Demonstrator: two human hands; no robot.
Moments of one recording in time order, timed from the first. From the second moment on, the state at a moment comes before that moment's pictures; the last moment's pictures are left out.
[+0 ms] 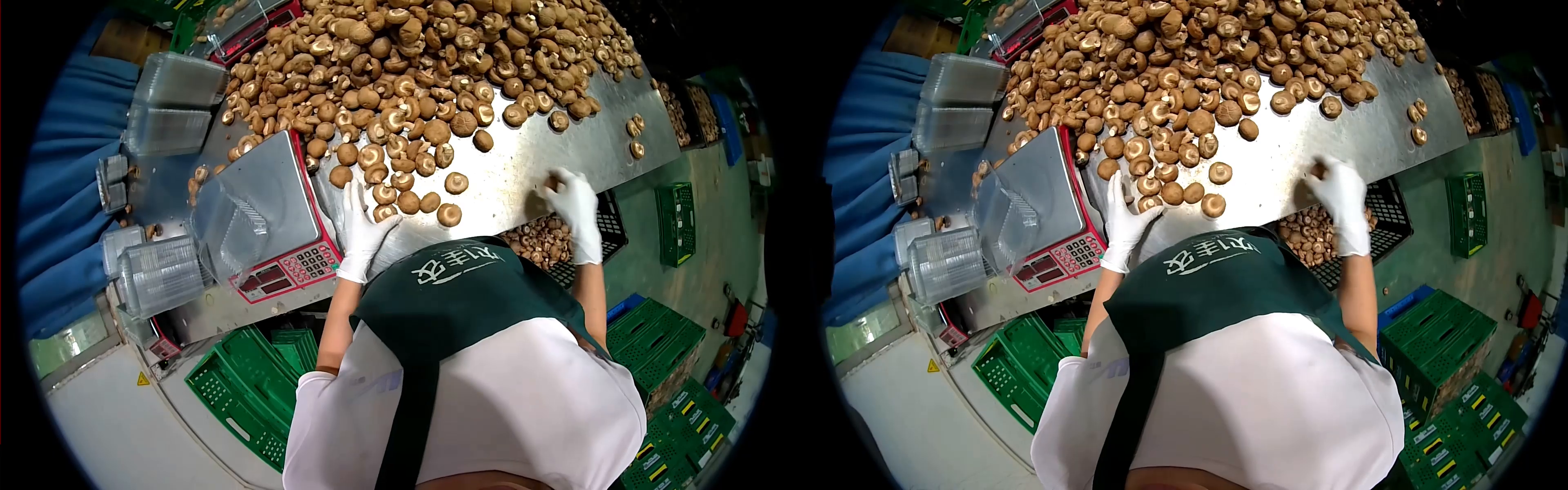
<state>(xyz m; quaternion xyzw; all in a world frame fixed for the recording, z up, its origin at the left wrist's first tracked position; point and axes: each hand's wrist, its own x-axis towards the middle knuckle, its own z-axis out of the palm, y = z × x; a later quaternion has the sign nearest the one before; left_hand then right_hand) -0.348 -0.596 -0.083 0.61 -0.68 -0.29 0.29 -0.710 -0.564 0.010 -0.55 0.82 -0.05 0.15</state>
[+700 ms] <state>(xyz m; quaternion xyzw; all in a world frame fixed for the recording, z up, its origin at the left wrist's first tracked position) -0.375 -0.614 -0.081 0.61 -0.73 -0.26 0.17 -0.582 -0.604 -0.056 -0.74 0.64 -0.03 0.21</state>
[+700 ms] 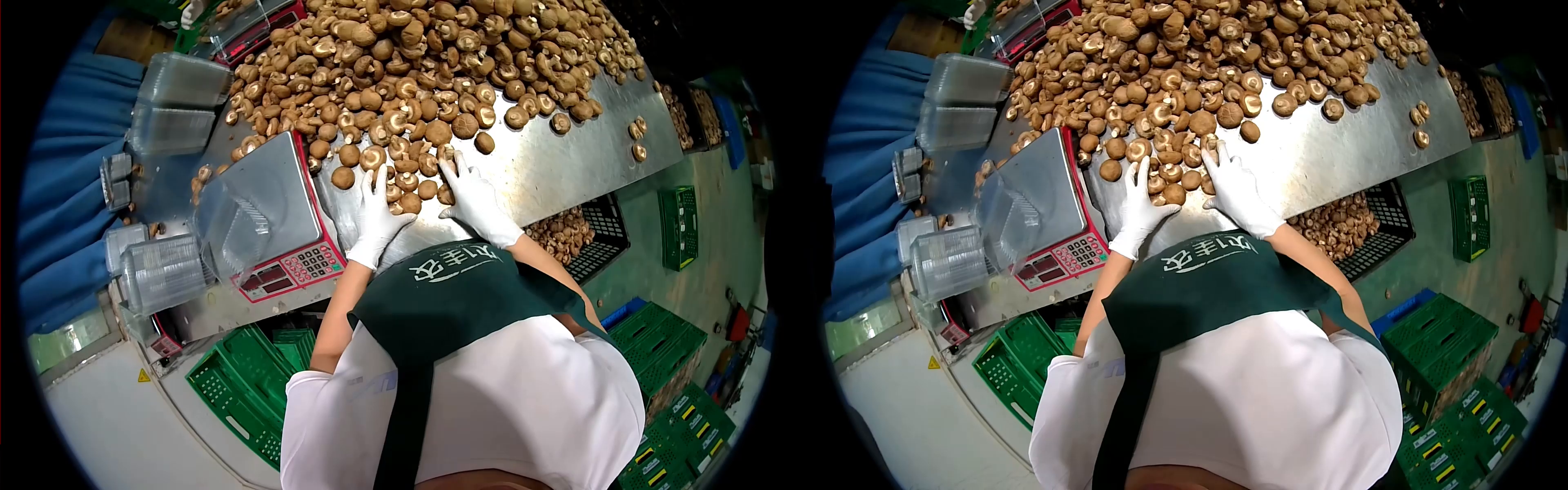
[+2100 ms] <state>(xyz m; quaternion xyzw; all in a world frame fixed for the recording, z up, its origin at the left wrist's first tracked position) -0.393 -0.632 -0.084 0.54 -0.76 -0.32 0.18 -0.613 -0.639 -0.085 -0.63 0.45 -0.26 0.58</state>
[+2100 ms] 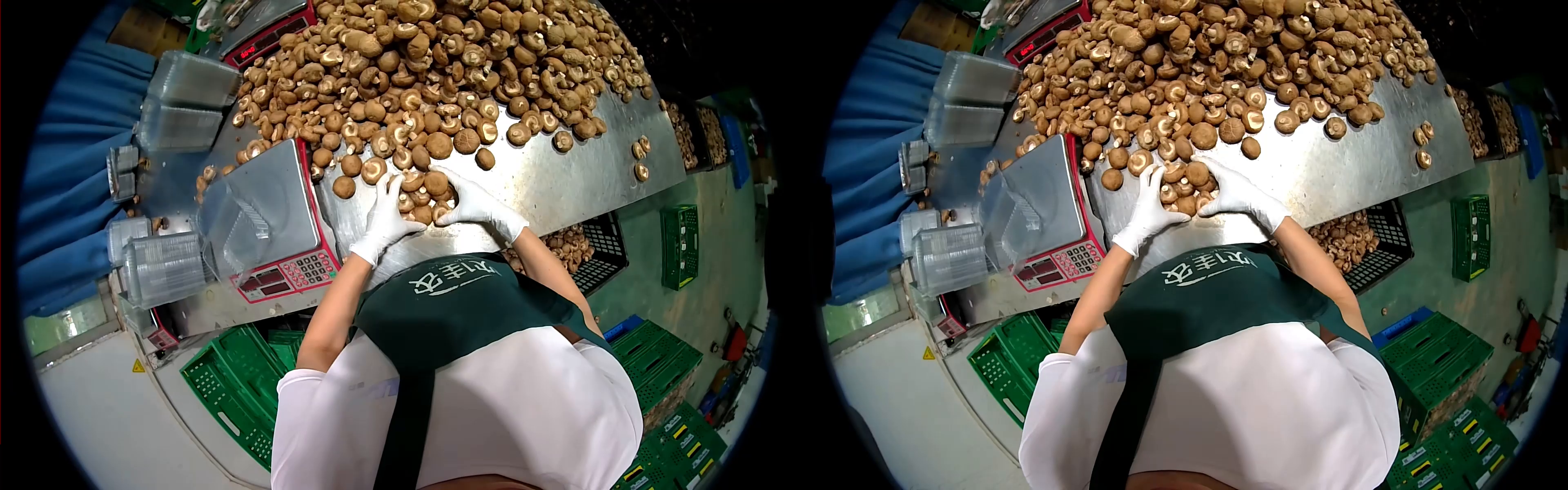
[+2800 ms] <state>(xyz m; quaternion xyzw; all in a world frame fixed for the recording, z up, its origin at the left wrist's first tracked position) -0.387 -0.611 -0.100 0.52 -0.70 -0.39 0.30 -0.568 -0.620 -0.071 -0.57 0.45 -0.30 0.62</state>
